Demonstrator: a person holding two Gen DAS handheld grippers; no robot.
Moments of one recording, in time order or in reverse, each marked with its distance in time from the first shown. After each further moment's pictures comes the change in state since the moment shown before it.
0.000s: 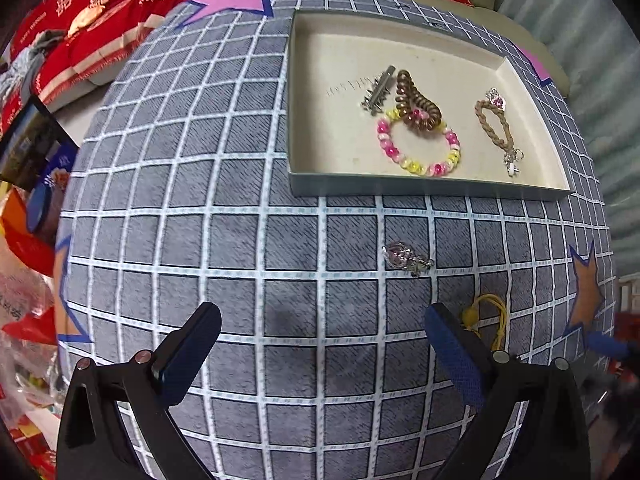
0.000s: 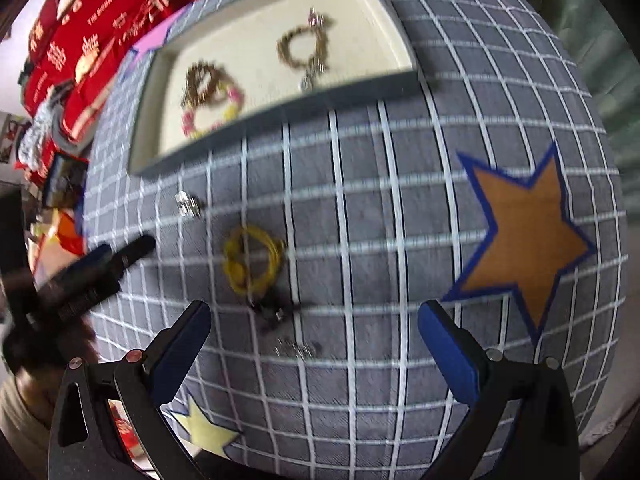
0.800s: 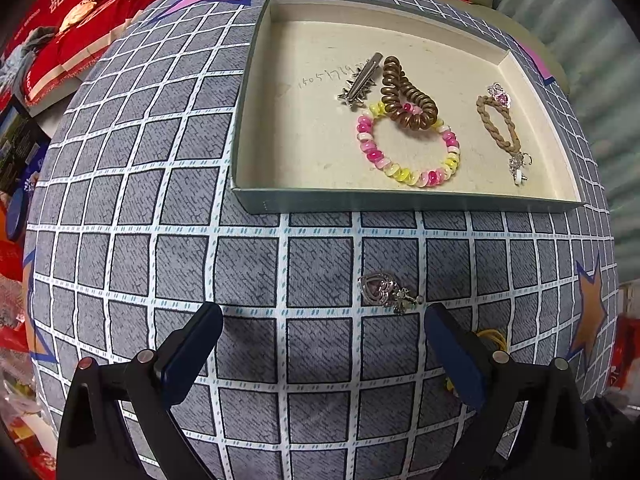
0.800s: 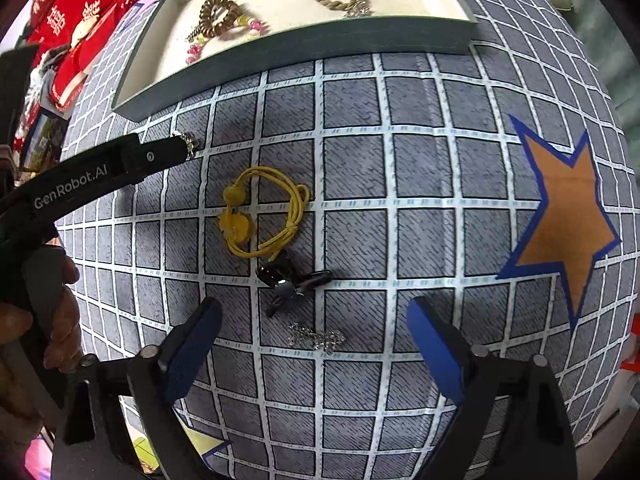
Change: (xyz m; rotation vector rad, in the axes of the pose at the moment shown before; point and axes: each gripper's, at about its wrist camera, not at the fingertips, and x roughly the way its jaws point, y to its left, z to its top) left arm 0.038 -0.019 0.021 0.005 0.000 -0.016; right arm 0.044 0.034 -0.022 -0.068 0.027 -0.082
